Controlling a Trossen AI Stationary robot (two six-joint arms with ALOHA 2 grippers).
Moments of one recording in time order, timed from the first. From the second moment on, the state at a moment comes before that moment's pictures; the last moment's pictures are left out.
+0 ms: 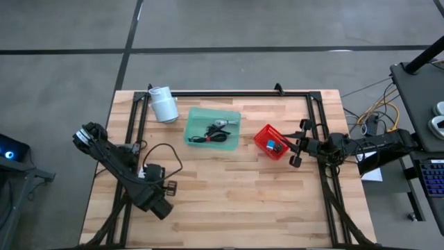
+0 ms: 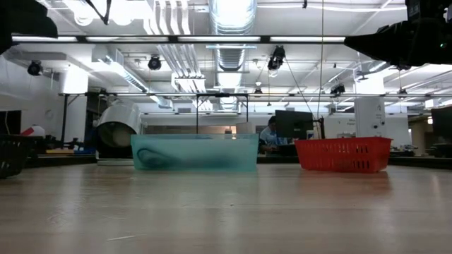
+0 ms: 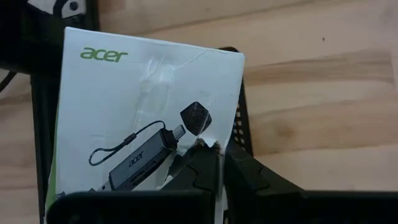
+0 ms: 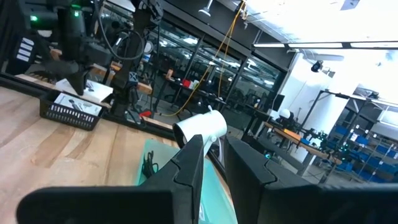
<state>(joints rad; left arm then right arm) -0.75 1.57 1.14 -1.42 -0.20 -2.22 0.11 0.33 0.01 0.51 0.32 -0.46</state>
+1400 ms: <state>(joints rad) -0.75 1.63 1.09 -1.39 -0.11 -2.18 0.11 0.33 0.01 0.50 0.32 -0.47</state>
